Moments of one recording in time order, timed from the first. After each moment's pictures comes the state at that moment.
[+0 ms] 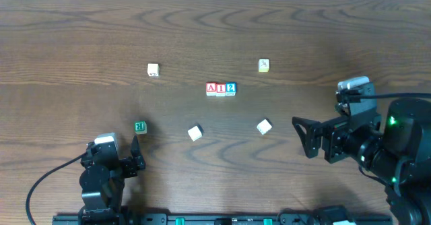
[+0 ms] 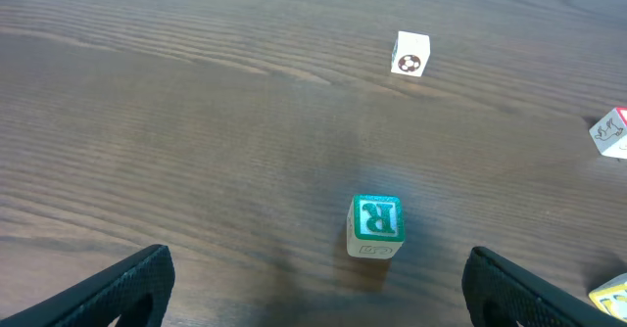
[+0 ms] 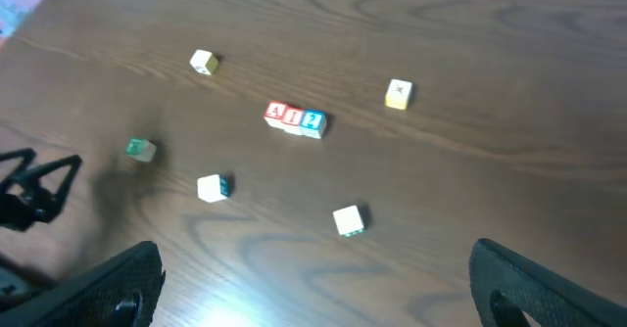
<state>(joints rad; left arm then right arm) 0.07 0.01 0.16 -0.61 -0.02 -0.09 0.17 0.88 1.37 -1.20 -0.27 0.01</state>
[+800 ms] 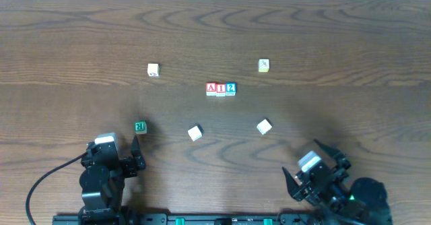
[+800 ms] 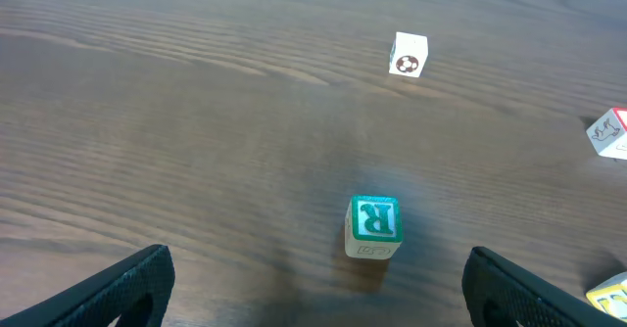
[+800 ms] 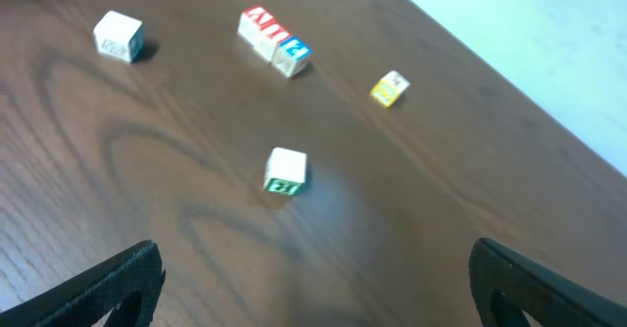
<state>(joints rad) 0.07 0.01 0.16 -0.61 -0.01 -0.09 0.16 0.04 0.43 -0.90 -0.29 -0.55</state>
